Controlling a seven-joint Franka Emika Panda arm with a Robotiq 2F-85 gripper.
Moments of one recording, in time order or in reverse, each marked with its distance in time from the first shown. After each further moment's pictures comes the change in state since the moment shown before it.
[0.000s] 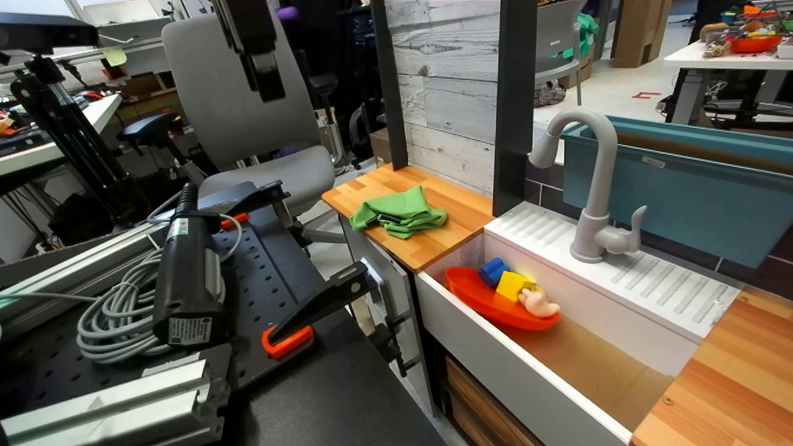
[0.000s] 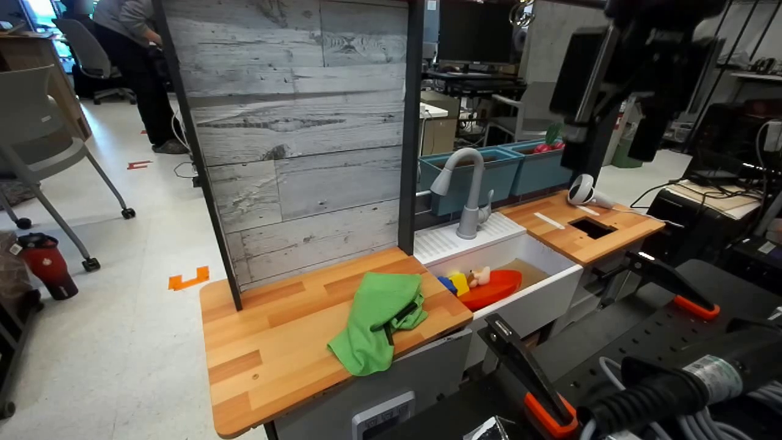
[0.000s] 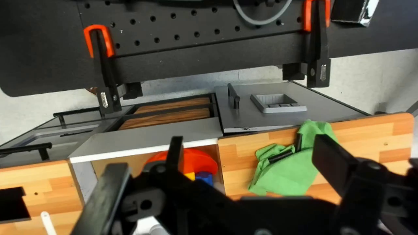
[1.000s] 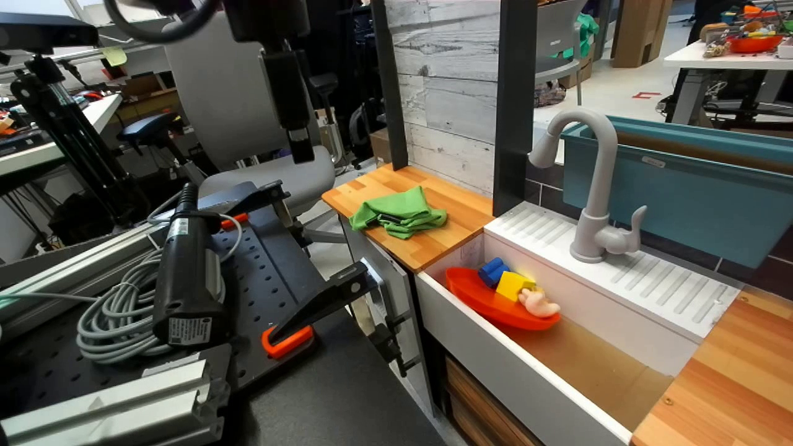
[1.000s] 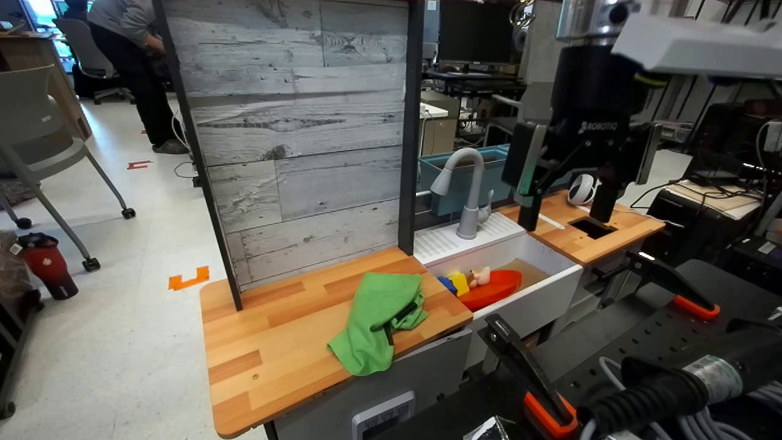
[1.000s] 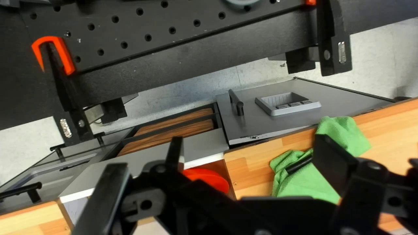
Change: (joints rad) arm 0.004 0.275 0.000 0.072 0.009 0.157 0.142
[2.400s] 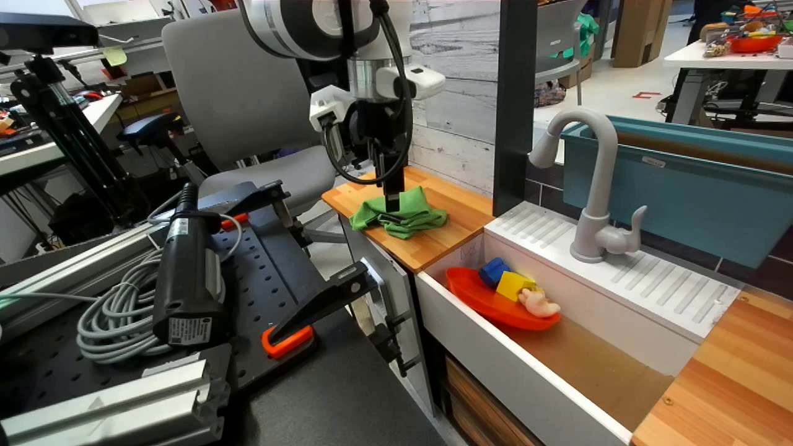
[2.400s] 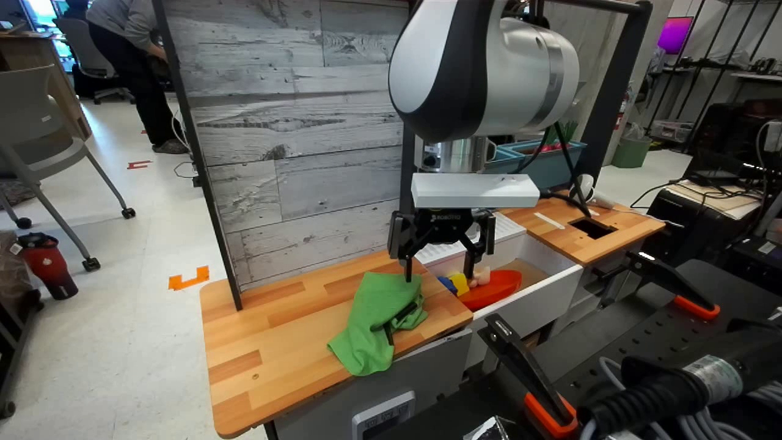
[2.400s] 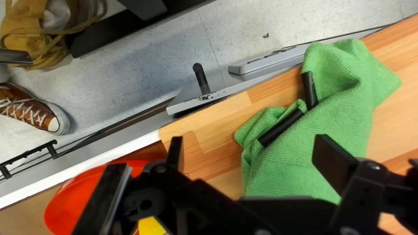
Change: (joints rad) arm 0.135 0.659 -0.055 0.548 0.057 0.083 0.141
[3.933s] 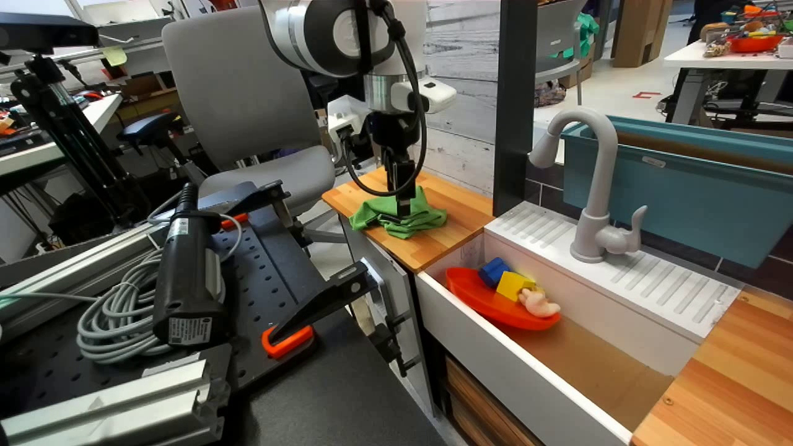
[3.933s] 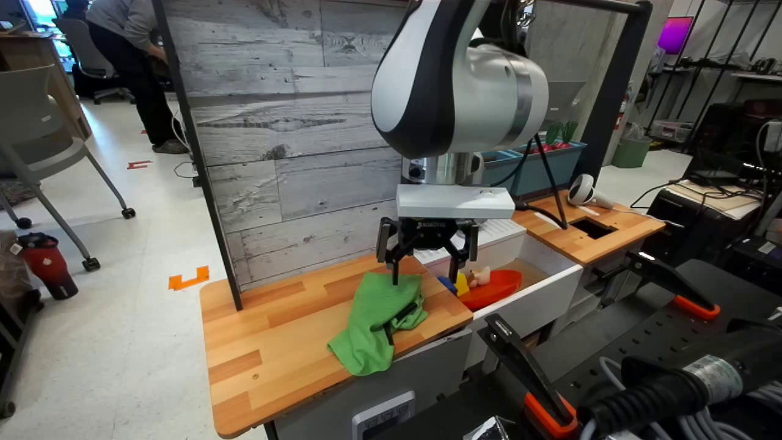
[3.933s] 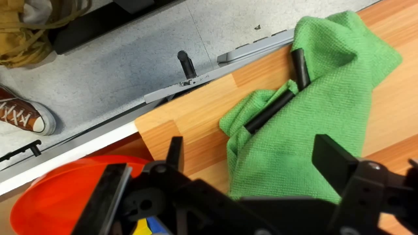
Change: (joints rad) arm 0.009 0.094 -0.002 0.106 0.046 -0.001 -0.019
